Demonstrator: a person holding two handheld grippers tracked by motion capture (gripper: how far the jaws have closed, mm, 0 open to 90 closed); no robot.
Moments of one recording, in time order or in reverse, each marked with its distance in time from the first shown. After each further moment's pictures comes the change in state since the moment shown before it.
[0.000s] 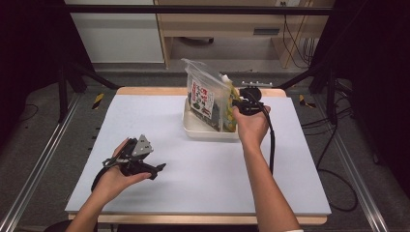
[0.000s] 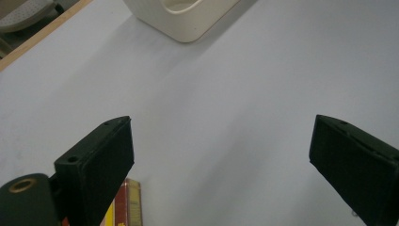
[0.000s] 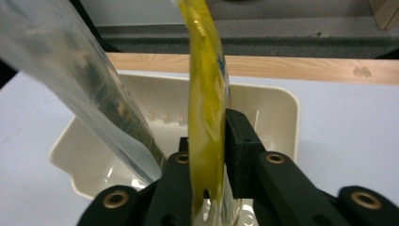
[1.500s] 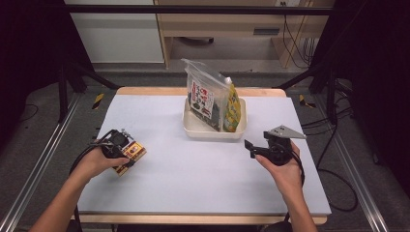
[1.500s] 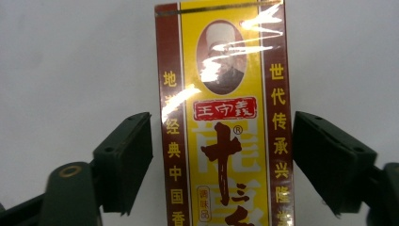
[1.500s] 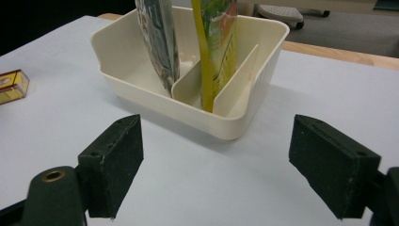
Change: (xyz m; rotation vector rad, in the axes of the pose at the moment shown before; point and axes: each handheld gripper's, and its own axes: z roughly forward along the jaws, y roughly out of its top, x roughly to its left) left arm 0.090 -0.046 0.023 0.542 -0.029 -0.177; right arm -0.059 -0.115 -0.070 -0.117 0.175 -0.204
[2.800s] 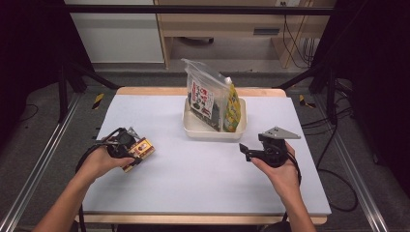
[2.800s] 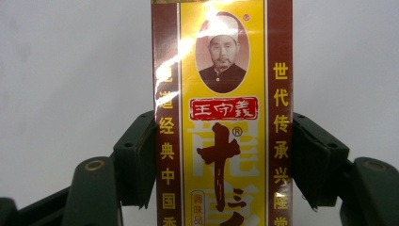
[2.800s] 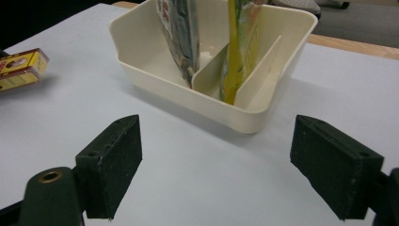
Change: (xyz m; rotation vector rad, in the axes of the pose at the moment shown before) left arm -0.027 0.024 -0.017 -0.108 -0.039 0.151; right arm 0.013 0.001 0.003 0.039 0.051 -0.017
